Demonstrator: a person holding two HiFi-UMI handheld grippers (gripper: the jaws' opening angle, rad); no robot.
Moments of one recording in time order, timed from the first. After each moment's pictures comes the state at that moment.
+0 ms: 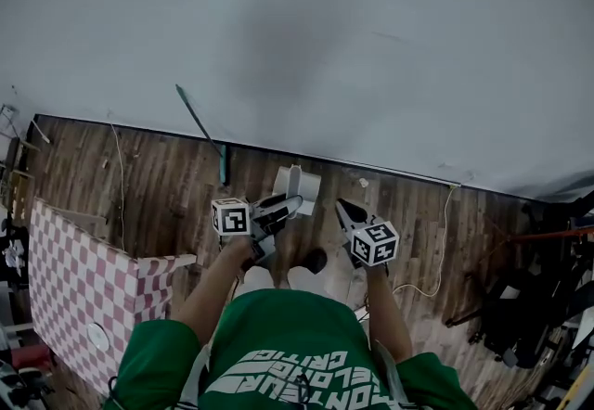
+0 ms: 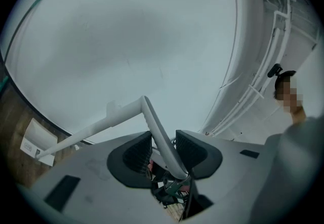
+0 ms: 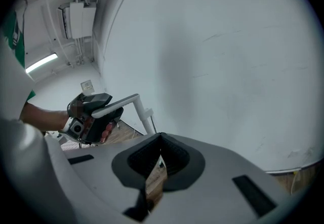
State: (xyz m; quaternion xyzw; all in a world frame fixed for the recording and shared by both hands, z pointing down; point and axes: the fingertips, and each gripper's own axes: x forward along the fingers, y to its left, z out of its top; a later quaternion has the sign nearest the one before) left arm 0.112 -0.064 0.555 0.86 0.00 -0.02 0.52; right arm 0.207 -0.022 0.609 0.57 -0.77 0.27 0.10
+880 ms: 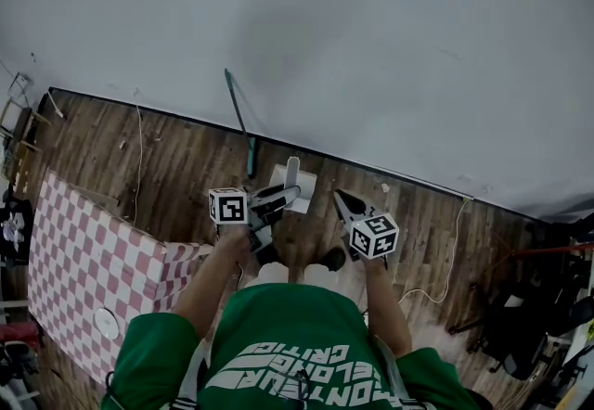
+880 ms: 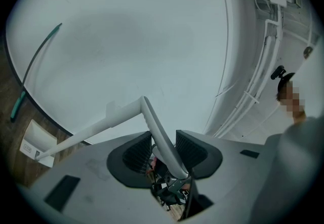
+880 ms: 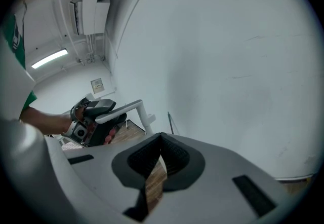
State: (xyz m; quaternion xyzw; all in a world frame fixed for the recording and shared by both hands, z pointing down) left arm -0.056 -0.097 0.539 0.85 -0.04 -0.04 0.52; right arm 0.042 -0.066 0.577 0.53 -0.80 0.24 0.09
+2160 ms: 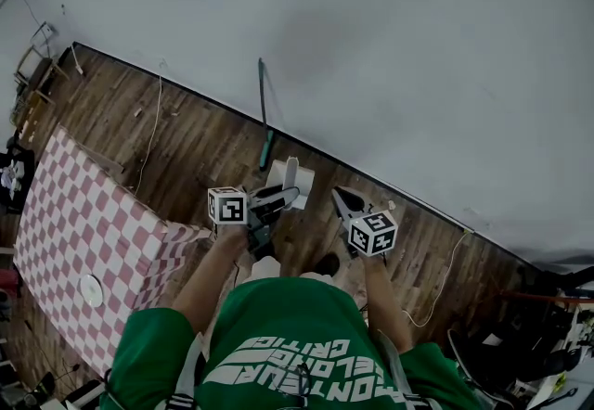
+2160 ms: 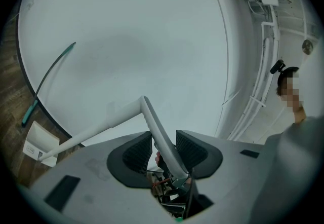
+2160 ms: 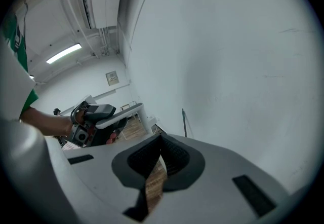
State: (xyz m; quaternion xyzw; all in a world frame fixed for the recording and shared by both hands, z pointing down) left arm -0.095 -0.111 0.550 0.85 -0.11 -0.08 0.50; right arm 0.004 -0.106 0.580 0.45 -0.85 0.23 0.13
